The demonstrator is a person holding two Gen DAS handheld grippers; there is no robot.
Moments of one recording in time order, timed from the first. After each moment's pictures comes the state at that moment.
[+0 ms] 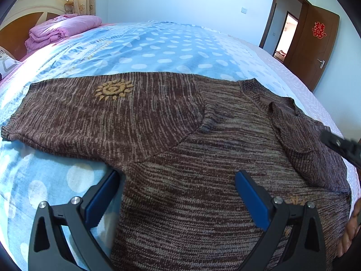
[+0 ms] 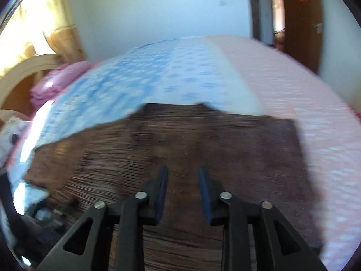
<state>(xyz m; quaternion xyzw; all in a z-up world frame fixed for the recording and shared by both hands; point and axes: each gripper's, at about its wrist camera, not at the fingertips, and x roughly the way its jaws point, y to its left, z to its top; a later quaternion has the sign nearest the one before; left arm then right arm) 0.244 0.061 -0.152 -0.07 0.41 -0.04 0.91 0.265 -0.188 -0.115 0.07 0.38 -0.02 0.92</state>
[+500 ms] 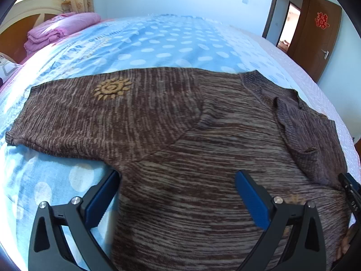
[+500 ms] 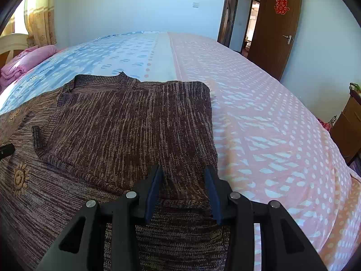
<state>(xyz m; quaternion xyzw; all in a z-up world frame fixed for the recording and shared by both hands) 0.252 0.048 -0.143 -0.05 0.45 -0.04 0.89 0.211 -0.251 -0.151 0.00 0.39 -0.11 0.91</state>
